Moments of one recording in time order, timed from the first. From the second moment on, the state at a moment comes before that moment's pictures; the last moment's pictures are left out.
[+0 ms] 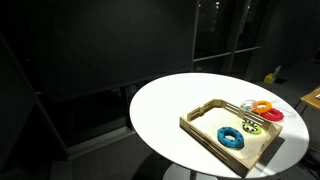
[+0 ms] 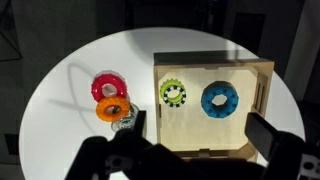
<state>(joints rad) 0.00 -0.60 0.00 -2.52 -0.01 1.90 -0.02</state>
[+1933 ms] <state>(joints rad) 0.03 -0.35 0.07 -2.47 -0.01 2.11 0.10</state>
